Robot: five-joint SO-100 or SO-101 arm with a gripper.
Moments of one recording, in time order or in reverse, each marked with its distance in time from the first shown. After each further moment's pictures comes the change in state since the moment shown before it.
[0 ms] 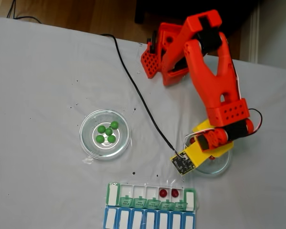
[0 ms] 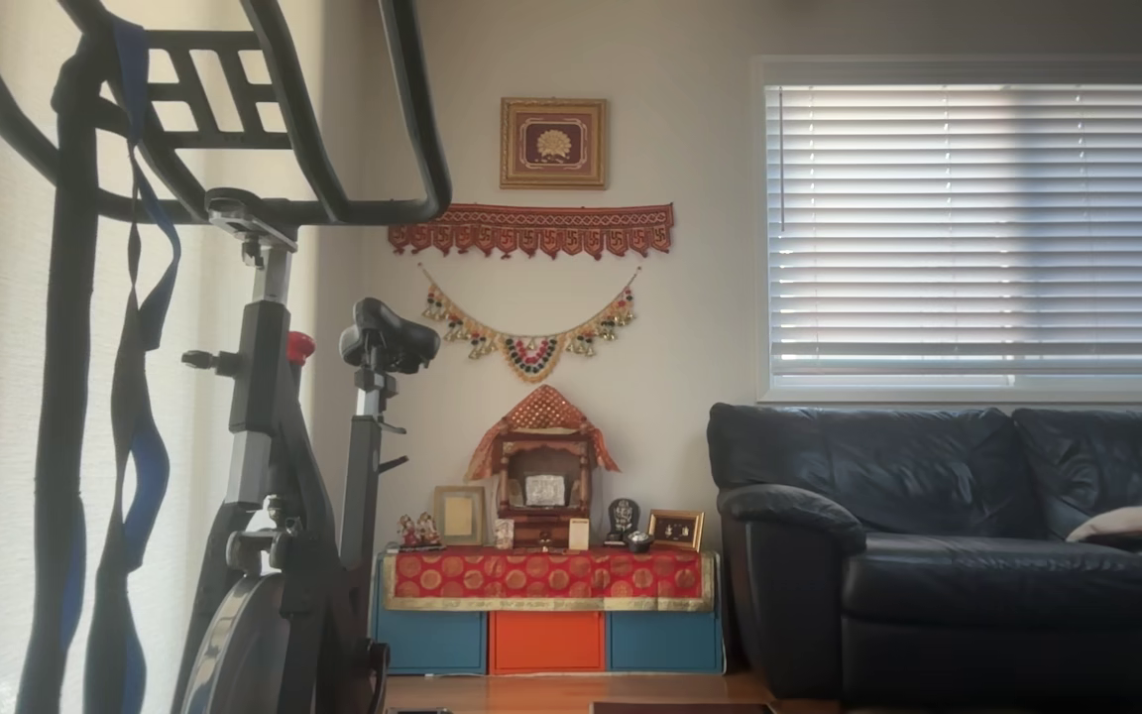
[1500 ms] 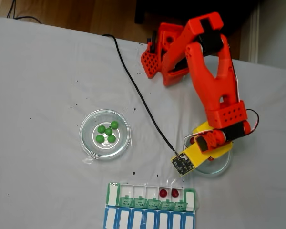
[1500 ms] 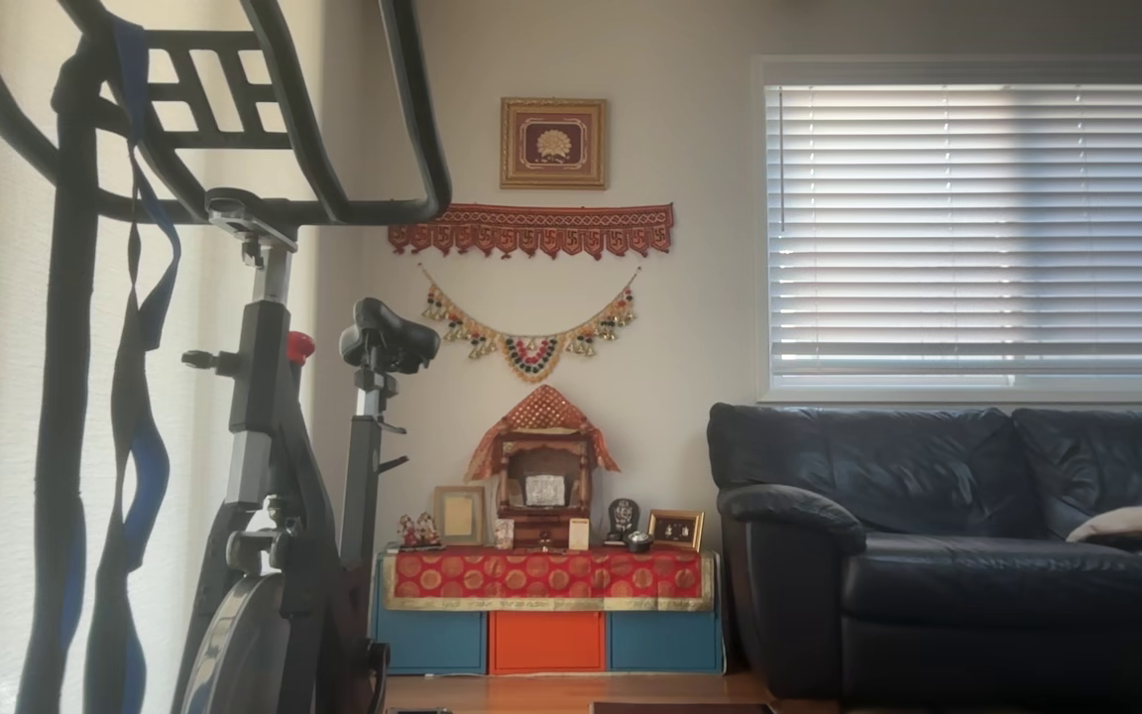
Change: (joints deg) arm -0.3 -1.8 2.4 -6.3 0.9
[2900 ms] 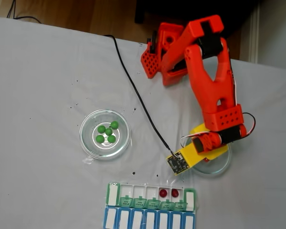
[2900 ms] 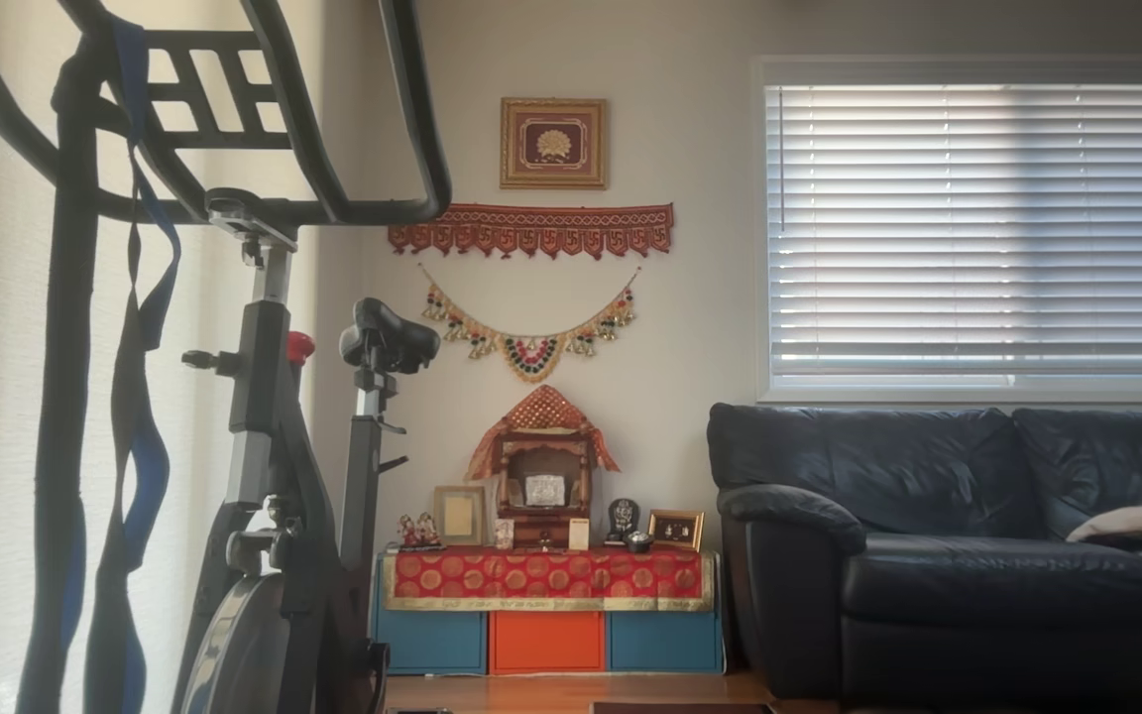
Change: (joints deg) arm 1.8 -1.8 0.0 0.4 1.5
